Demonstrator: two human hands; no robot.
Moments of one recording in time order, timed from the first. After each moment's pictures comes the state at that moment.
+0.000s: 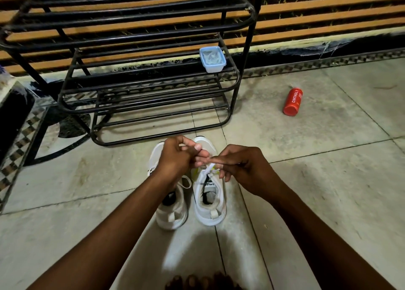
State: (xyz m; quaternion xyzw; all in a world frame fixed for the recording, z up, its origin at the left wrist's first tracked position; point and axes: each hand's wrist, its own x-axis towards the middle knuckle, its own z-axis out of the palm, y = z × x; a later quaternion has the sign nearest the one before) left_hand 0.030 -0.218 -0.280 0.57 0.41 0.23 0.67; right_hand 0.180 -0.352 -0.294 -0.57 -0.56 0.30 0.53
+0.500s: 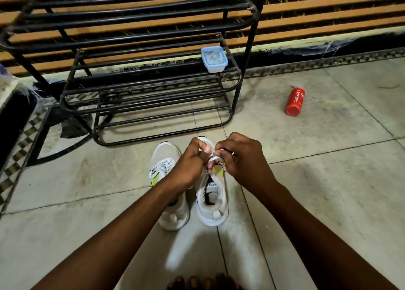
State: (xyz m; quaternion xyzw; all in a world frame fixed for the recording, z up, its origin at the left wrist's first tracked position) left_hand 0.038 -0.234 -0.289 0.66 0.36 0.17 0.64; right_hand 0.177 -0.328 -0.295 -0.69 -0.59 0.00 0.41
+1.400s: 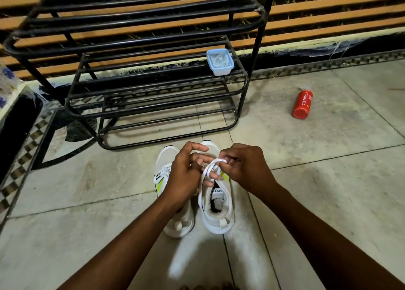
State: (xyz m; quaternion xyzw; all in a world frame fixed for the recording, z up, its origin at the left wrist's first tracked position) left_hand 0.018 -0.234 -0.295 0.61 0.37 0.26 0.65; right_hand 0.182 -0.313 -0.317 -0.71 -0.56 0.09 0.41
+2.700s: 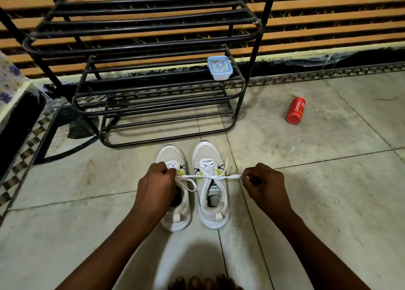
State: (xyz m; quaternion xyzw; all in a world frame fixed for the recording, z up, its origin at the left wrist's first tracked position) left_hand -0.052 -0.223 -0.320 0.92 0.39 0.06 -0.01; right_hand 0.191 -0.385 -0.347 -0.76 -0.49 0.05 0.42
